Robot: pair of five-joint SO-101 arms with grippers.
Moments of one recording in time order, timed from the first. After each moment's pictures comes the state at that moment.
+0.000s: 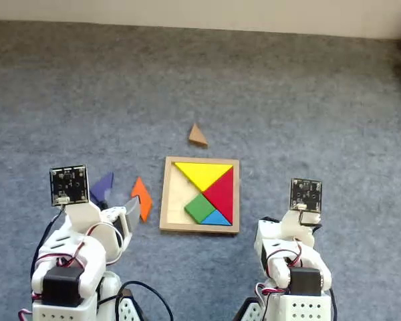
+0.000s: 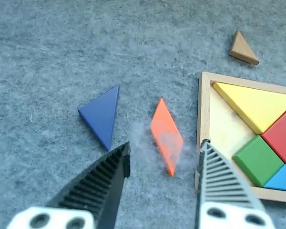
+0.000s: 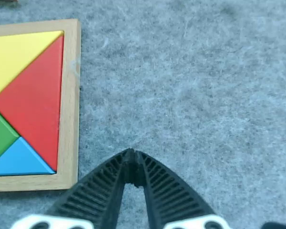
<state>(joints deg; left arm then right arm) -2.4 -100.6 76.4 78.5 16.4 -4.2 -104.4 95.8 67.2 -1.9</state>
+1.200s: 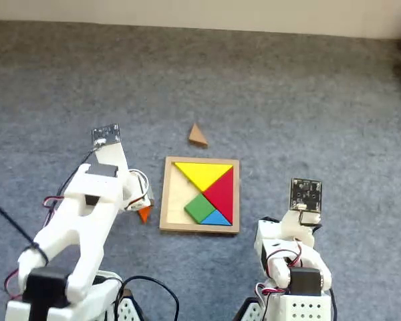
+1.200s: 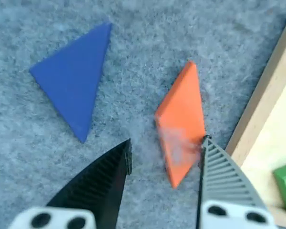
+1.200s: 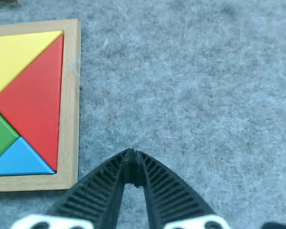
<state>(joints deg) 1.1 -17.3 53.1 55.7 28.3 -4.2 -104.4 95.8 67.2 -1.9</state>
